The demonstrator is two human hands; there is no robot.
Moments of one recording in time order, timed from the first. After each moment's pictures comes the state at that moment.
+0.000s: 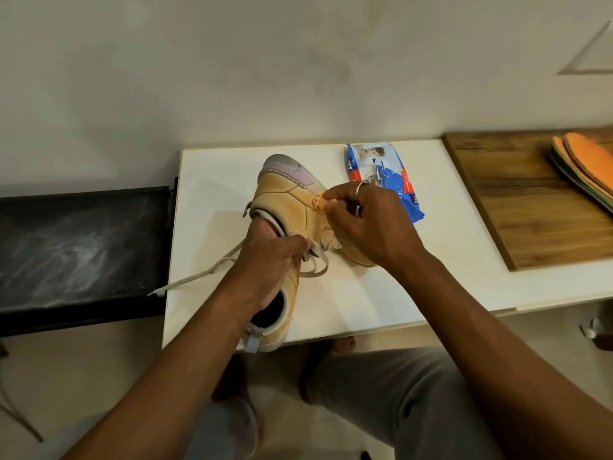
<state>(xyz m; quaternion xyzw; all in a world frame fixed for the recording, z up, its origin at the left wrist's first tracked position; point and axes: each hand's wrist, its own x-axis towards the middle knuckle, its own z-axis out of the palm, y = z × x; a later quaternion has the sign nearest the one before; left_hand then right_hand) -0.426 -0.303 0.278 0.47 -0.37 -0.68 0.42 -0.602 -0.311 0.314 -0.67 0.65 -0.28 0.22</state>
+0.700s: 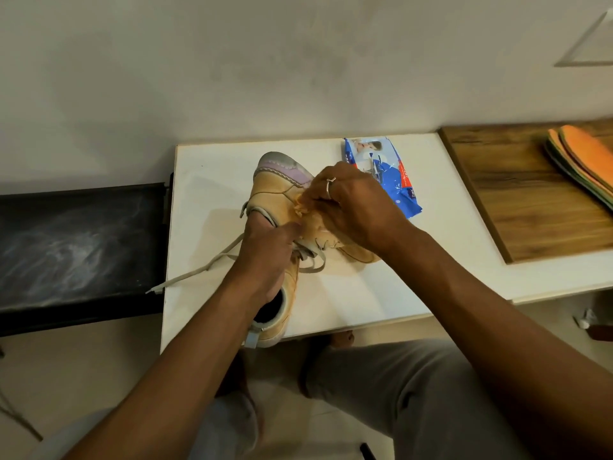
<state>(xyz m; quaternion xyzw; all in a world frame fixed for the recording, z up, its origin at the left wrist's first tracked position) -0.435 -0.306 0.280 0.49 -0.32 -0.68 0.44 -0.599 -0.330 0.313 -0.83 0.50 -0.21 0.10</state>
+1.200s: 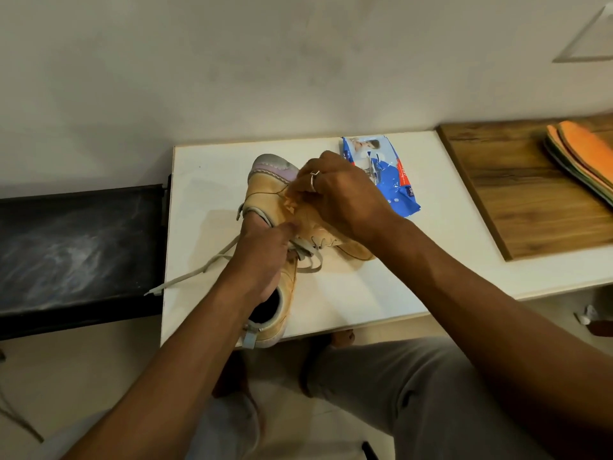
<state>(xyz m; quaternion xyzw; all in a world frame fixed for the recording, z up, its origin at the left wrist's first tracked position) -0.433 -0.307 0.280 0.50 -0.31 -0.69 0.43 -0.589 -0.344 0.314 -0.85 0.47 -0.23 0.05</state>
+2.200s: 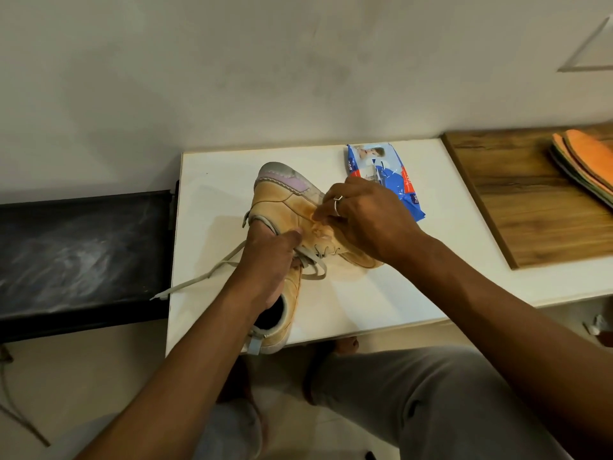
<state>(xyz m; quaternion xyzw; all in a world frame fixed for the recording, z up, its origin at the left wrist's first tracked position) -0.431 -0.307 0.270 0.52 -0.32 -0.67 0.42 -0.613 -0.326 0.307 -0.86 0.48 -0.15 0.03</state>
